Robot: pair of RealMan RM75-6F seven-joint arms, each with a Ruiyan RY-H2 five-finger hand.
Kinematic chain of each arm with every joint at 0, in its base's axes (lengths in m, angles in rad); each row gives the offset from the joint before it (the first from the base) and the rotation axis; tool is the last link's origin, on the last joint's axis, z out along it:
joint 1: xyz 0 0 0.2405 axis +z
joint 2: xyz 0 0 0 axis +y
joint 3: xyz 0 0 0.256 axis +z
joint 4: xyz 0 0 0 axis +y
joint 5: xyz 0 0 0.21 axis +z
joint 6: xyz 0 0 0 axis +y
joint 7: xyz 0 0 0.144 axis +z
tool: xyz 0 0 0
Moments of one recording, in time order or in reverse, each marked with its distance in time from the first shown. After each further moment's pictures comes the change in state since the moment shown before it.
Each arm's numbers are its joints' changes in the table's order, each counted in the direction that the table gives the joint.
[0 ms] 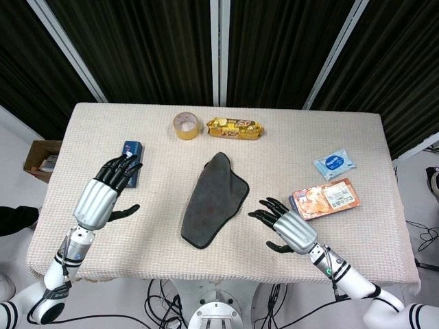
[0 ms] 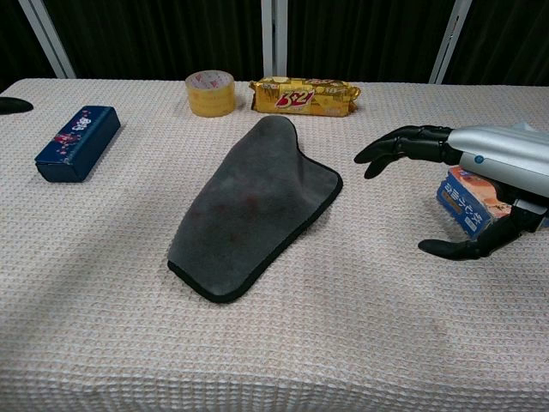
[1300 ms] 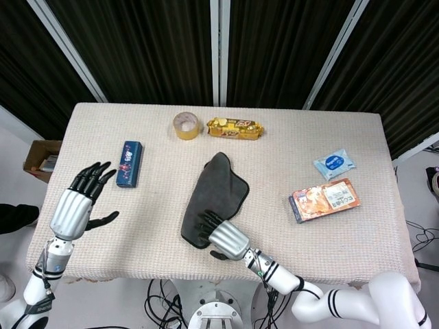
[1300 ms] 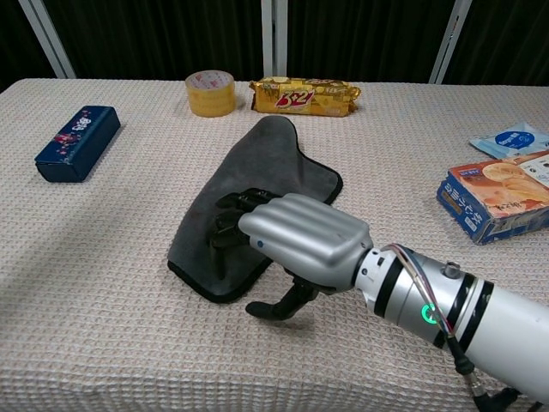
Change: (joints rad) left arm 0.087 0.036 0.065 0.051 -0.016 0.115 -0.084; right arm 0.153 -0.554 0.064 0.303 0.097 -0.121 -0.249
